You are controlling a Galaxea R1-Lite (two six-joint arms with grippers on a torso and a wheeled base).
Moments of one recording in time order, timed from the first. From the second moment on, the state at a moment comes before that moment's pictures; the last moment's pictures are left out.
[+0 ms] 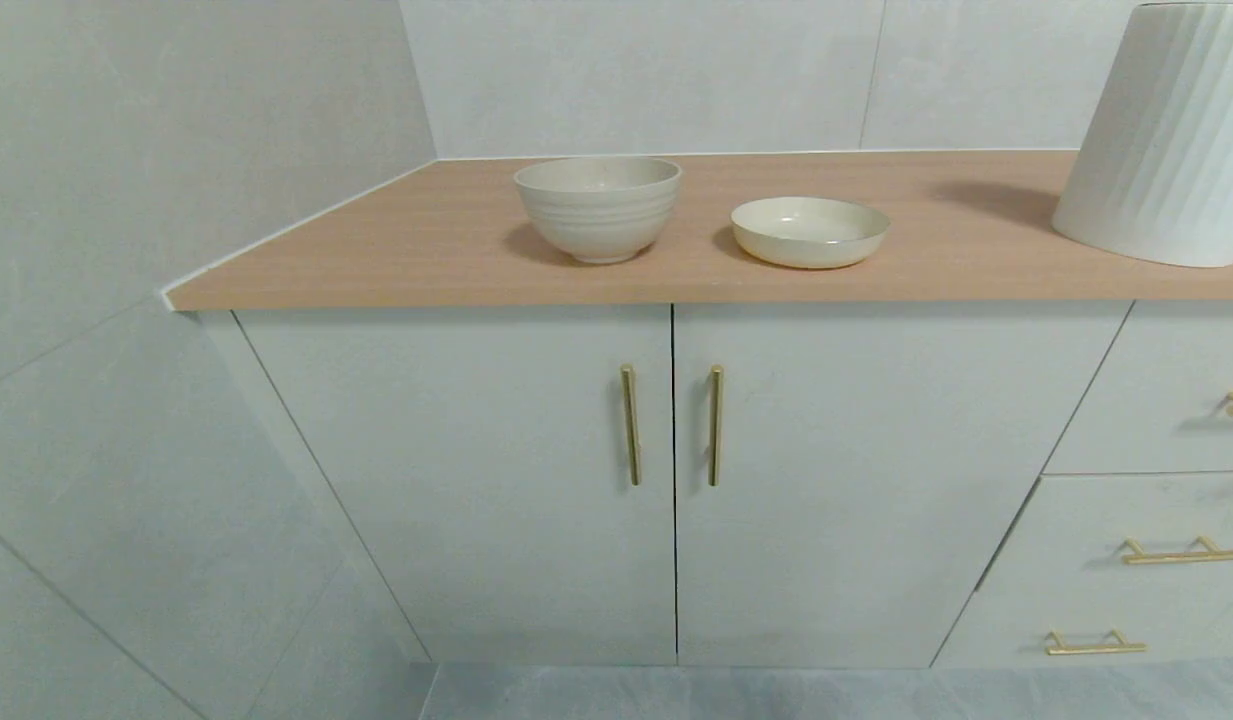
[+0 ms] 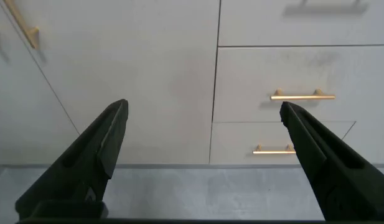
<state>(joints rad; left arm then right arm) 0.01 0.00 0.00 0.00 0.03 -0.01 0.00 0.00 0.00 0.00 -0.03 0.00</state>
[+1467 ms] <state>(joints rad) 0.01 0.00 0.00 0.00 0.03 -0.01 0.54 1.59 -0.87 -0.53 0.51 0.21</state>
